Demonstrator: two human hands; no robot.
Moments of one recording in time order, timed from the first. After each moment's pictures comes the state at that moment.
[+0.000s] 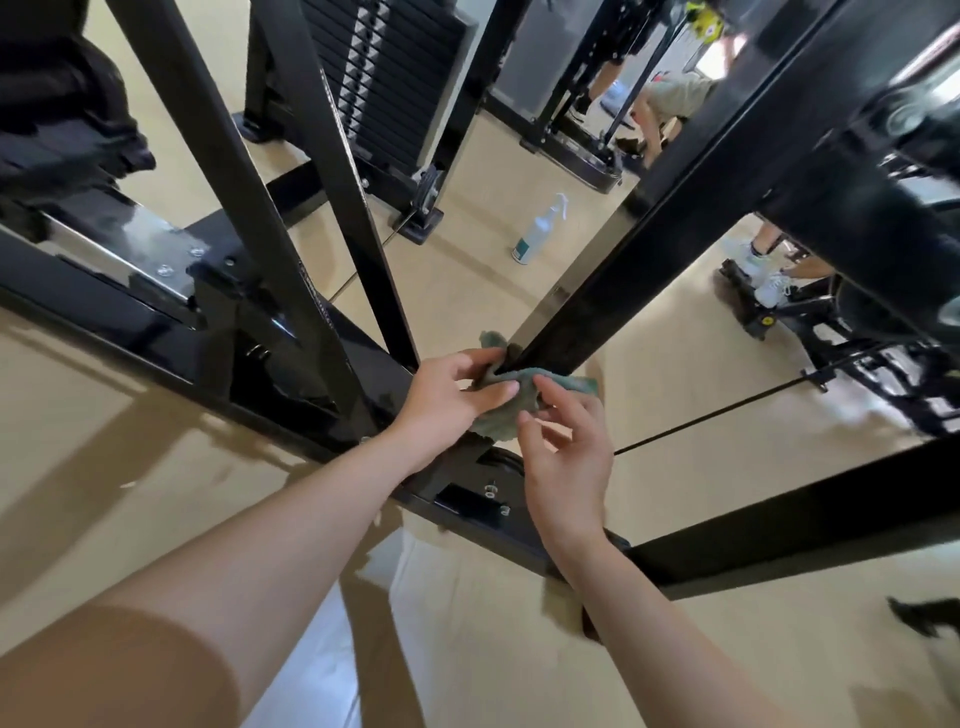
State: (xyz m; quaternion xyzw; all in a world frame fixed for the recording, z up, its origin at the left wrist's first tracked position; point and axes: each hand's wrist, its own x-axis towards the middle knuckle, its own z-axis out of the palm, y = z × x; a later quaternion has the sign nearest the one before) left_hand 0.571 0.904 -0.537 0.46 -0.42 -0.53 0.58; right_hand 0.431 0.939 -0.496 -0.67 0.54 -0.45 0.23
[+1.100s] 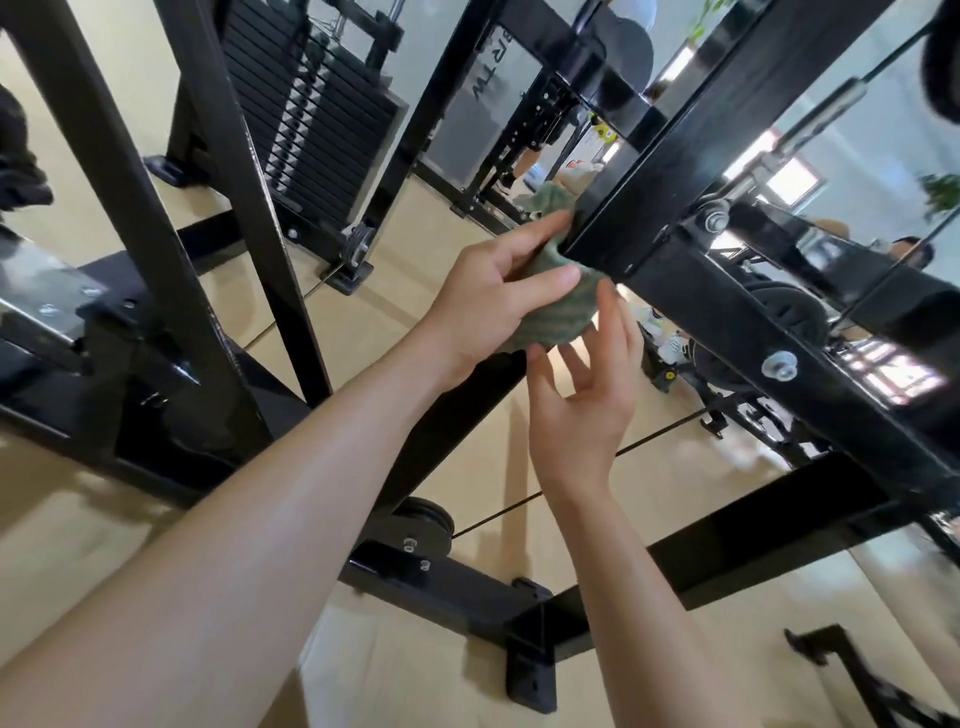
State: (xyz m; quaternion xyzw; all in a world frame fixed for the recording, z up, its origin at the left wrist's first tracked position) left_hand 0.560 0.882 -0.366 0.24 -0.51 -0.47 0.68; right_hand 0.424 0.905 -0.386 -0.74 0.37 -0.56 0.05
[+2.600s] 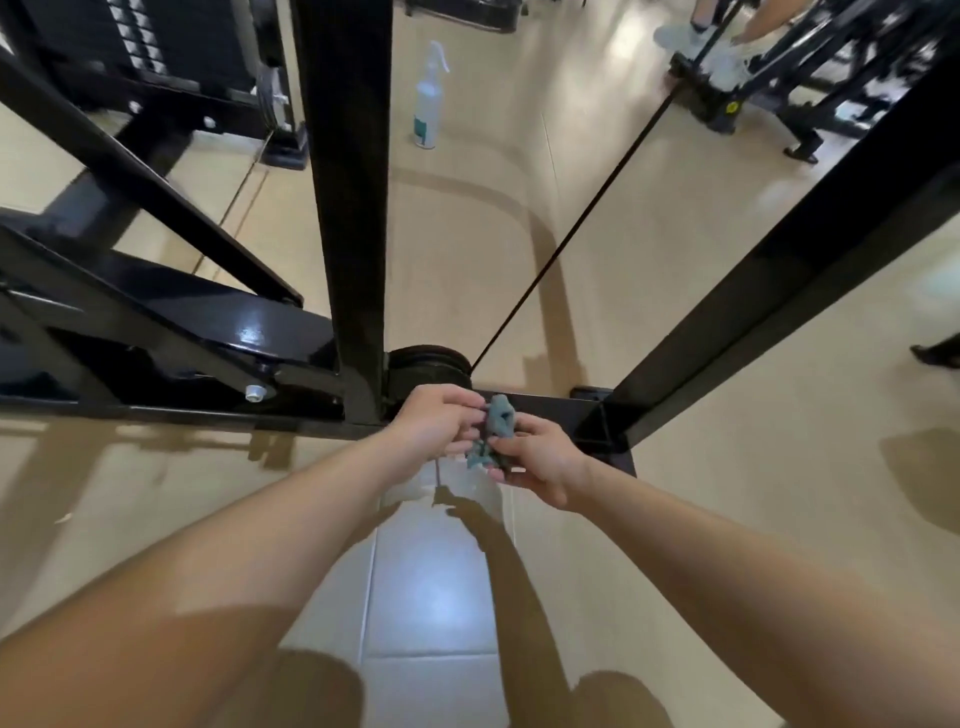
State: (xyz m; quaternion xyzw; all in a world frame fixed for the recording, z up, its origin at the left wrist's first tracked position) left_hand 0.440 0.933 -0.608 0.60 -0.44 -0.61 0.26; right_hand 0.268 0.946 -0.636 -0.31 0.62 -0.28 0.66
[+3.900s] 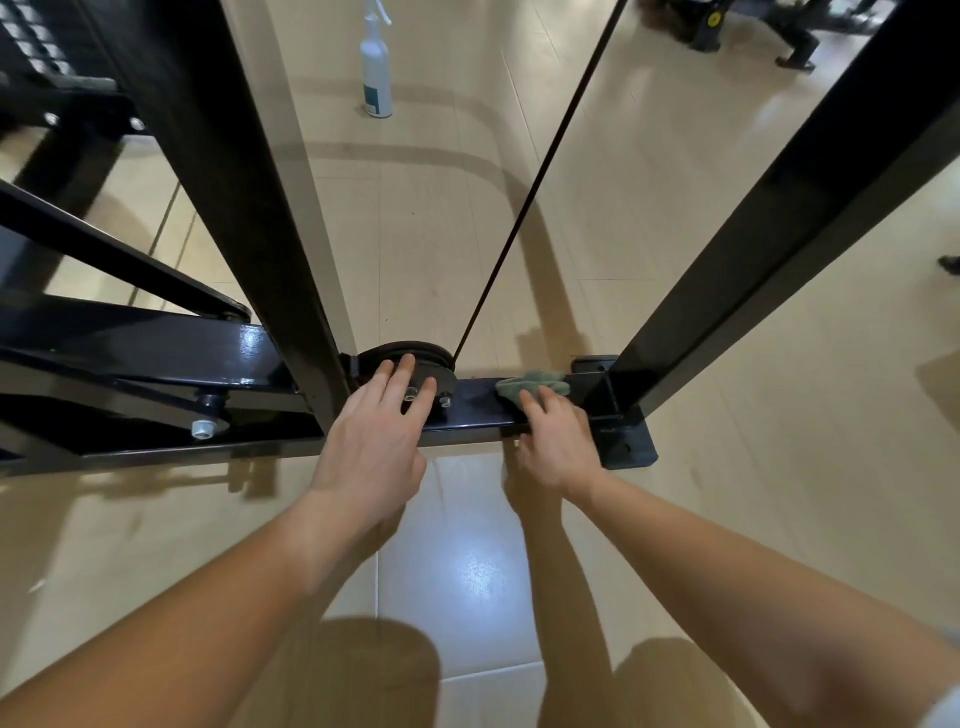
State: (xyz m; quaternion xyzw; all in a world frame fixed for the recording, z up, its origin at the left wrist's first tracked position) left_hand 0.467 0.938 -0.629 0.55 -0.83 -0.03 -0.01; right_hand 0.219 0.918 -0.734 -0.71 0.70 0.02 0.08
